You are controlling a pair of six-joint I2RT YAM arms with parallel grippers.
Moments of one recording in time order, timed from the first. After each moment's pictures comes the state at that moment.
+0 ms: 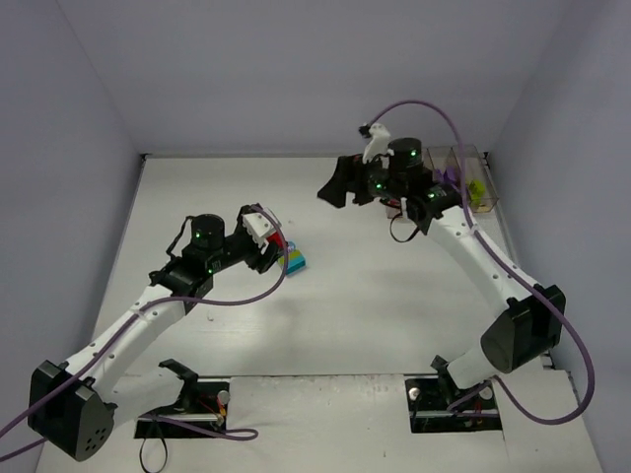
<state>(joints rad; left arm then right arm) -0.47 1.03 0.78 -0.08 0.37 0.31 0.38 1.52 1.45 -0.32 -0.42 0.28</state>
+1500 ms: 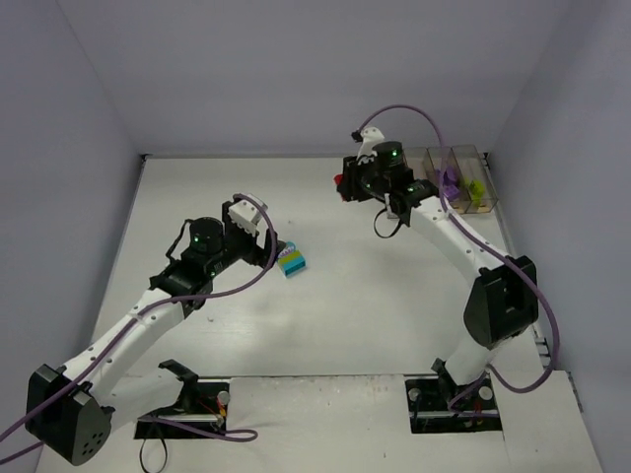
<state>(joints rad) -0.49 1.03 0.79 -0.03 0.20 0.05 0.47 1.65 1.40 -0.25 -0.18 0.18</state>
